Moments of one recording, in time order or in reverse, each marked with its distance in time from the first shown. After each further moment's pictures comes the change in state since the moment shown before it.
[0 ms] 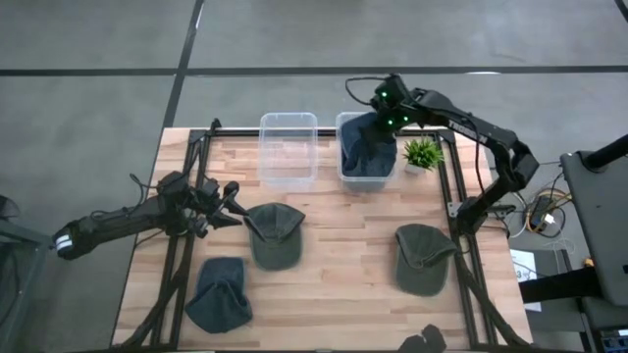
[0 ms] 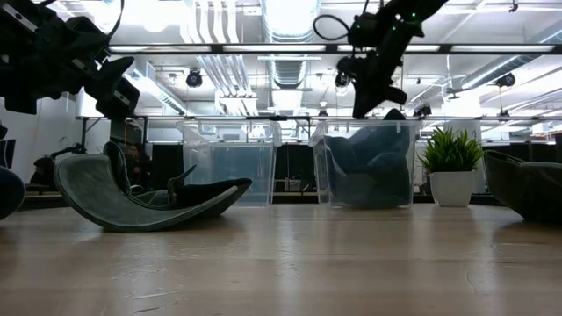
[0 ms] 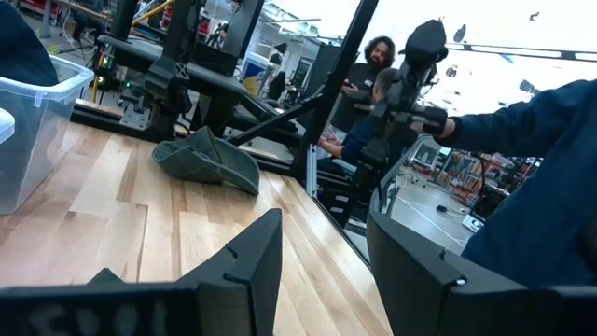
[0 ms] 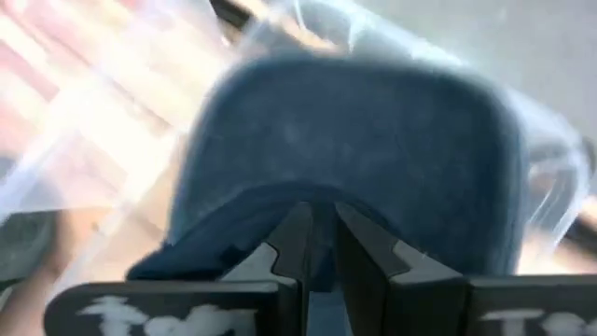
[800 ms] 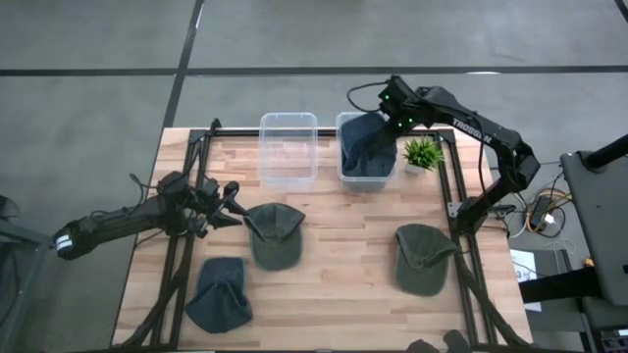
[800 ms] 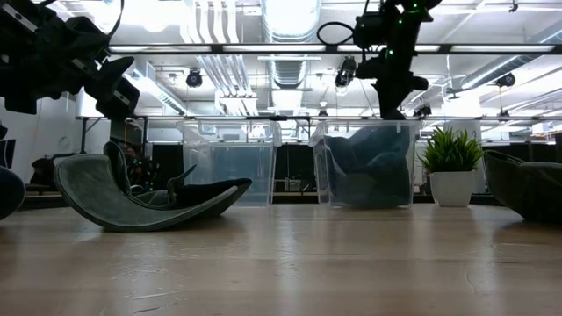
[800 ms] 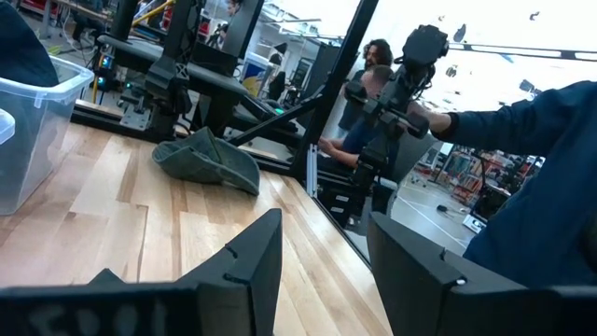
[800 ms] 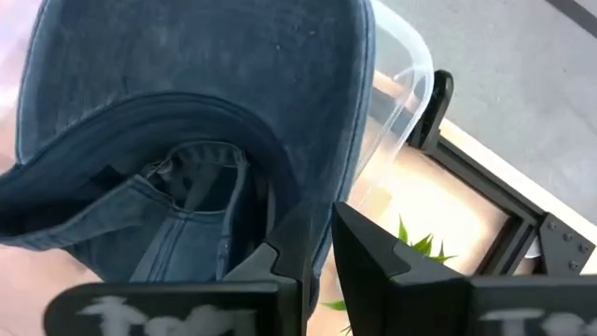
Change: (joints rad) left arm 0.000 0.000 0.000 0.000 0.000 0.002; right arm 0.004 -0.010 0.040 -0.266 0.210 -0.044
